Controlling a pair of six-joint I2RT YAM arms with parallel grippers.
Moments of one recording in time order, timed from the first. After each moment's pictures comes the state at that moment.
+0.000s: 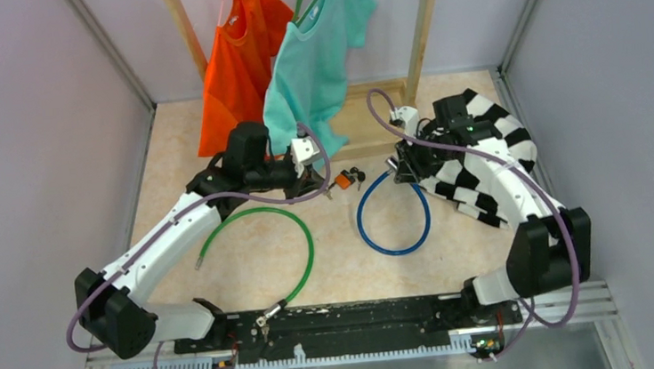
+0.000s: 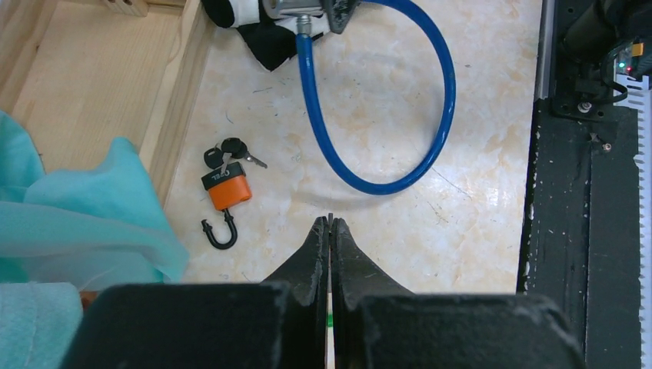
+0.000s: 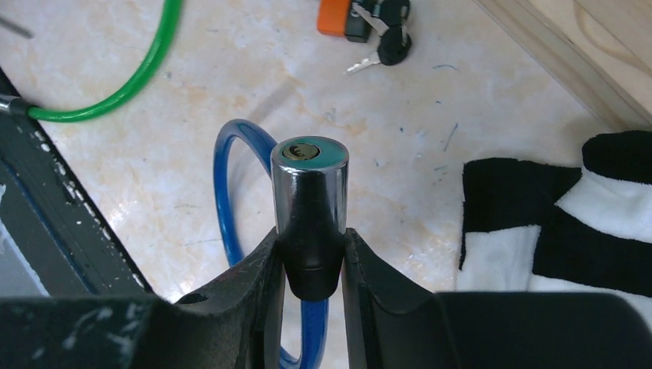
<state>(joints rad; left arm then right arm) -0.64 1.30 1.16 -0.38 0.61 0.38 0.18 1.35 1.13 -0.76 -0.64 -0.44</state>
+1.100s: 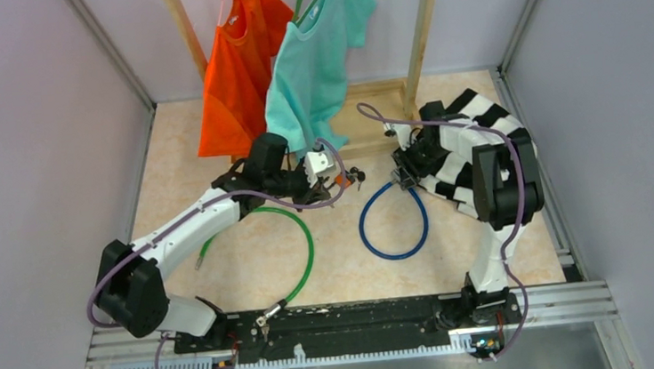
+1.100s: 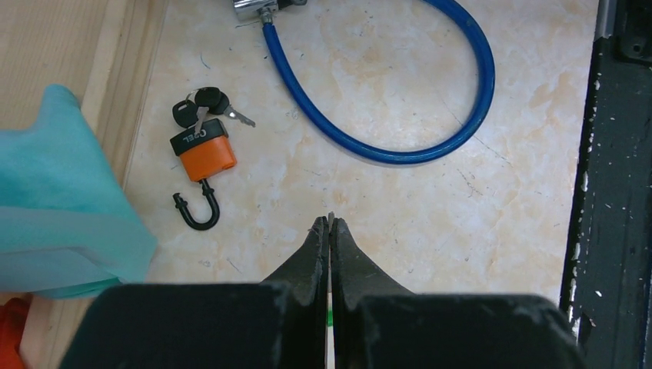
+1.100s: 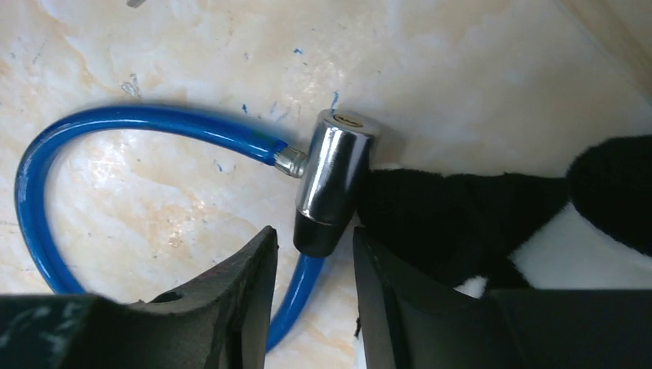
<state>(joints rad) -0.65 1.43 1.04 -0.28 0.58 0.44 0.12 1.90 1.28 -0.71 -0.50 -0.56</state>
